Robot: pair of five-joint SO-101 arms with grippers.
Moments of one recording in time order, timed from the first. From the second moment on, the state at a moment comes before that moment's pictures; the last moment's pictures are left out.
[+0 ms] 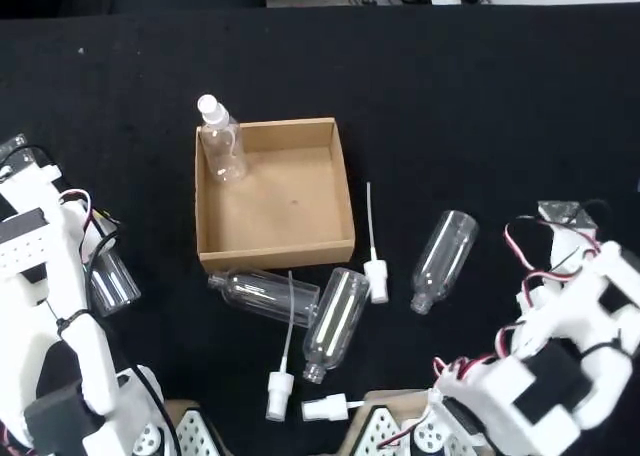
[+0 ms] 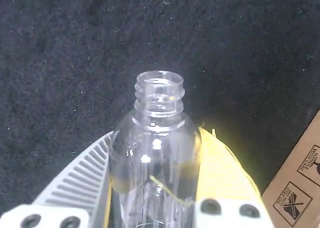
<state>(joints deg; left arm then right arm) -32.3 -24.1 44.0 55.3 6.1 51.9 -5.2 41.2 64.6 53.1</state>
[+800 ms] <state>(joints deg) -32.3 -24.9 40.1 60.3 6.1 49.6 -18.3 37.5 71.6 48.8</state>
